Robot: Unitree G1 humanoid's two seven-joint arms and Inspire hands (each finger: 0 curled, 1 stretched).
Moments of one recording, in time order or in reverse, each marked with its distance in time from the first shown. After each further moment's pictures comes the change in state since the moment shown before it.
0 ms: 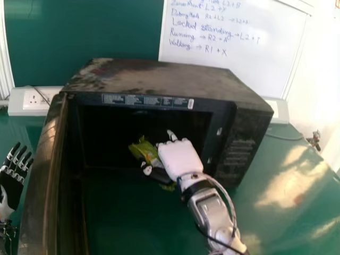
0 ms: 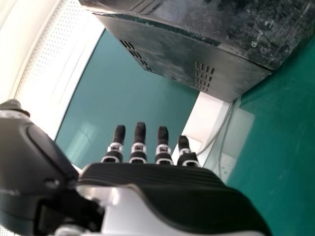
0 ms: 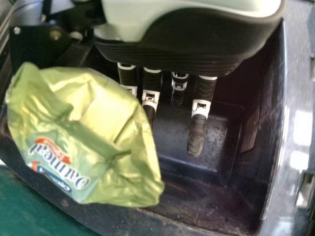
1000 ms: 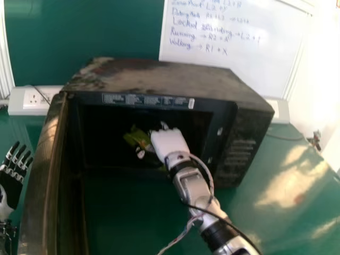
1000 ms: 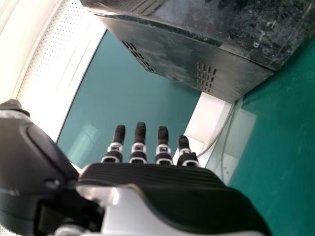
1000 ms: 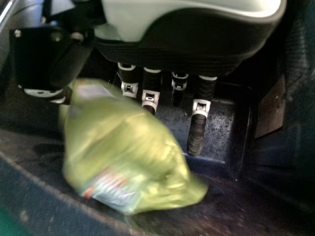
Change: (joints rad) left arm 0.004 0.000 0.000 -0.006 -0.007 -0.009 -0.006; right arm -0.333 0.109 0.106 0.591 0.173 0.033 -0.258
